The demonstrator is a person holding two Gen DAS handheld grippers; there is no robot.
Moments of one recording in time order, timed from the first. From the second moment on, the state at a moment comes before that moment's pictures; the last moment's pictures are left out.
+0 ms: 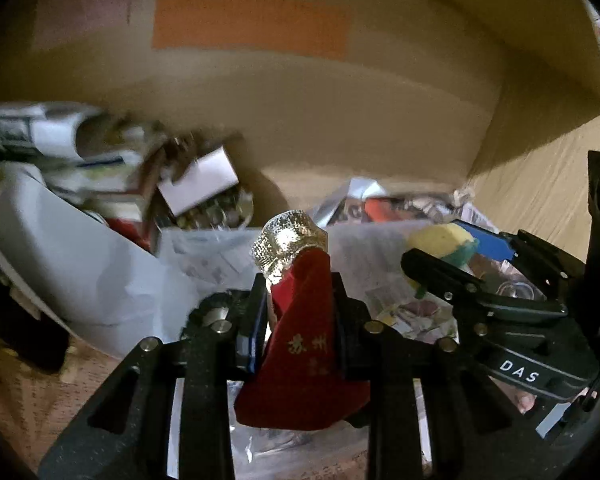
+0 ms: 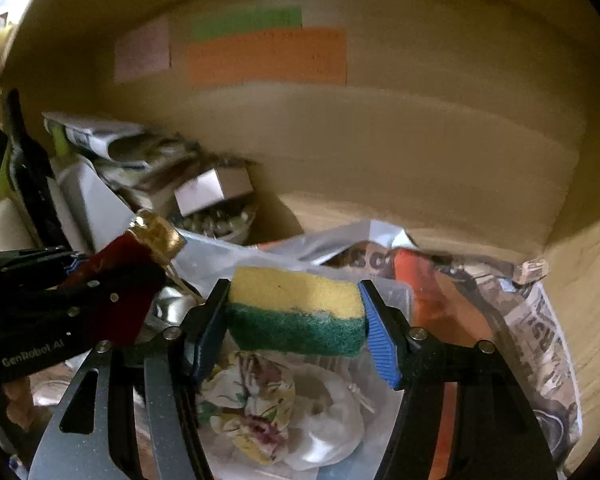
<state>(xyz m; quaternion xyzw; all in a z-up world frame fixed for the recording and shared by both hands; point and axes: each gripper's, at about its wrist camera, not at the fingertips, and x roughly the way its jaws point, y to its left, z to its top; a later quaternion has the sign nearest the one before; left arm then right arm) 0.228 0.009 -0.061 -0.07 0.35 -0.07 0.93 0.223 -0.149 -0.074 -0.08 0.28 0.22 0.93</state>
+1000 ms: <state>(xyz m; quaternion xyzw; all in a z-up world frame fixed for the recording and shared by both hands) 0.139 0.012 -0.027 -0.03 0.29 -0.06 0.95 0.149 -0.174 -0.038 -0.08 0.22 0.23 0.94</state>
